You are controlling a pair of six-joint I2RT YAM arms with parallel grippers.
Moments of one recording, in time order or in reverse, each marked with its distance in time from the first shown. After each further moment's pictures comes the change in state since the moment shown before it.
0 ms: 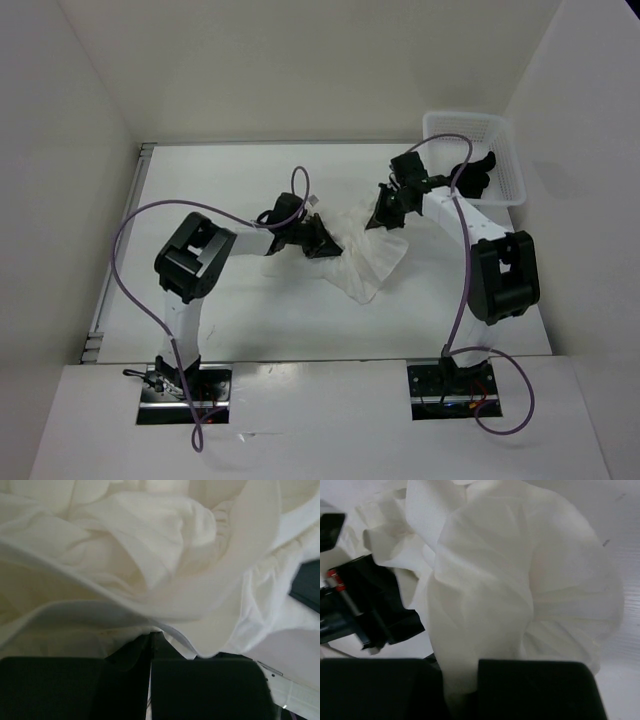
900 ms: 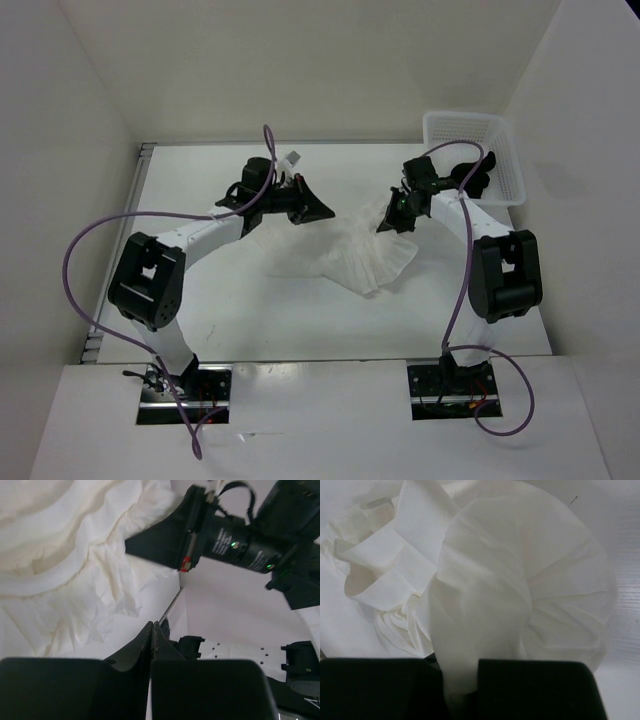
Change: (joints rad) left arm 0.102 -0.305 0.072 -0.101 0.073 0.026; right arm -0.056 0.004 -0.046 0.031 0.003 -0.019
